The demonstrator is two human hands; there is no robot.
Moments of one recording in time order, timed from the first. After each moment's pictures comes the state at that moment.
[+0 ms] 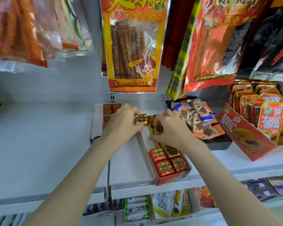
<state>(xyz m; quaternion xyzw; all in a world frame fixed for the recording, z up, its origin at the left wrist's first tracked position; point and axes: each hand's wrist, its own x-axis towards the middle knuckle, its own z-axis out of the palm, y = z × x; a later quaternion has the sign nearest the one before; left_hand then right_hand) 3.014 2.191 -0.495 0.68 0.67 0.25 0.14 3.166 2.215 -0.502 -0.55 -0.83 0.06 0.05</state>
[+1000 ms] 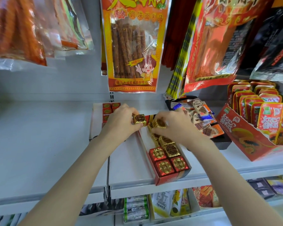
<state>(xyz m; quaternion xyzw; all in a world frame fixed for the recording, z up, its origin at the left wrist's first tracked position) 3.008 2.195 -0.501 0.68 0.67 0.25 0.14 3.172 2.217 -0.488 -0.55 -0.83 0.08 0.08</state>
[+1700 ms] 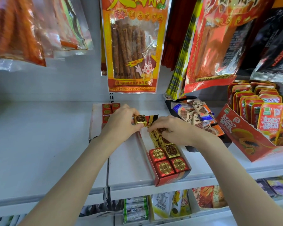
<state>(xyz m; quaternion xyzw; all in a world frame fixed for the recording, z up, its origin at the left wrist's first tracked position) 3.009 2.196 -0.502 0.69 0.66 0.26 0.15 3.183 2.226 -0.489 -0.43 -0.88 0.20 -0.01</state>
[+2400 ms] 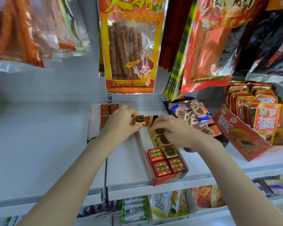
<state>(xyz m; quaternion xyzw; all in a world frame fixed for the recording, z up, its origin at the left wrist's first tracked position) 3.011 2.197 -0.502 0.69 0.66 0.26 0.14 3.189 2.220 -0.487 -0.43 -0.88 0.20 0.03</state>
